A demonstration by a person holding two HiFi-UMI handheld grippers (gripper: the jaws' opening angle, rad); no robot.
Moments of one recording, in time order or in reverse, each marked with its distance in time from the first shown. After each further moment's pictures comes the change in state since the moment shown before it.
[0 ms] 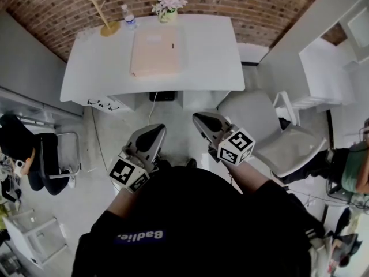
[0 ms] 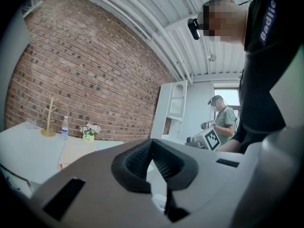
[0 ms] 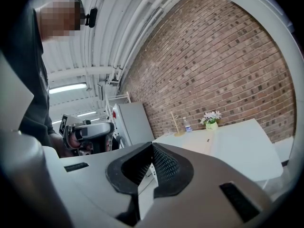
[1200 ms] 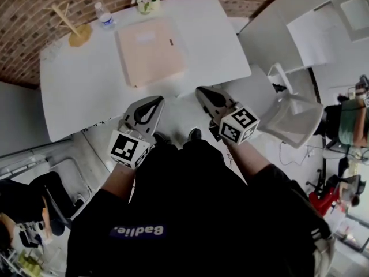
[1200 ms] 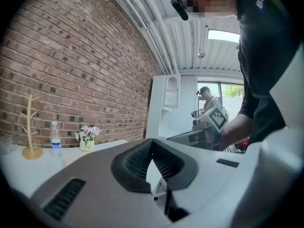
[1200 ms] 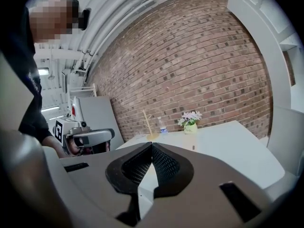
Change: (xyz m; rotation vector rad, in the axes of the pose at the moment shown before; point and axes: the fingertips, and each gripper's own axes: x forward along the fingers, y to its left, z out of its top) left arm 0.051 0.230 0.000 0.115 0.088 -0.267; right arm 0.172 -0.077 0.023 0.040 0.009 -0.394
